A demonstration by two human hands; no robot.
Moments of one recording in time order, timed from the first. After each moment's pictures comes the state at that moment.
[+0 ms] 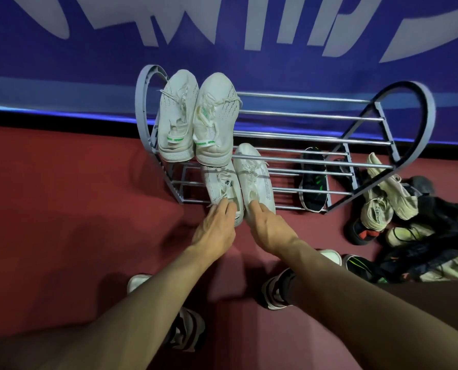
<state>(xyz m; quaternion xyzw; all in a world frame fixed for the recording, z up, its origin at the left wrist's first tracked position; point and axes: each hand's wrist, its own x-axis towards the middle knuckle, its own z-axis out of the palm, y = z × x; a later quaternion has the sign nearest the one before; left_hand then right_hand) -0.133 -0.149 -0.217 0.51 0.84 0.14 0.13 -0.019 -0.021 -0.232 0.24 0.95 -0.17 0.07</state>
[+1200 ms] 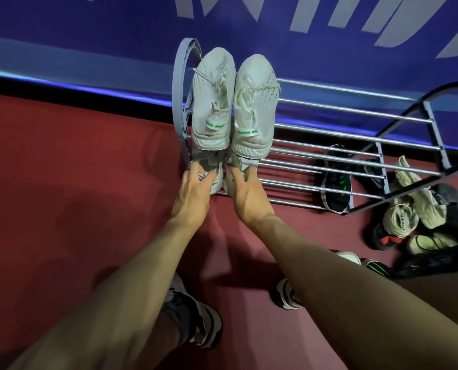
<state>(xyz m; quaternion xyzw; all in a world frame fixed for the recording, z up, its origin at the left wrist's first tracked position) -0.241 -0.190 -0.234 0.40 0.89 0.20 0.04 -0.138 -0.062 -0.240 0.23 0.94 -0.23 -0.05</state>
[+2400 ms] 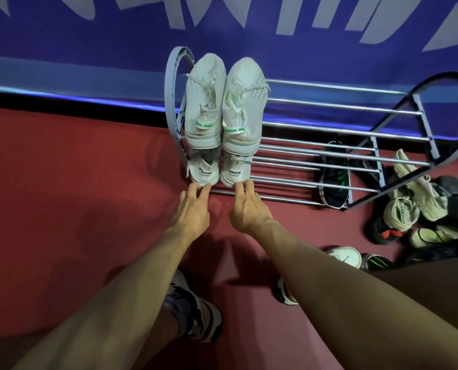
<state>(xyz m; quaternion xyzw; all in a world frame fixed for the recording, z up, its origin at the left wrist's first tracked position) -0.218 -0.206 -0.240 0.35 0.91 0.12 0.19 -0.112 -0.080 -0.228 0.32 0.90 -0.29 0.08</state>
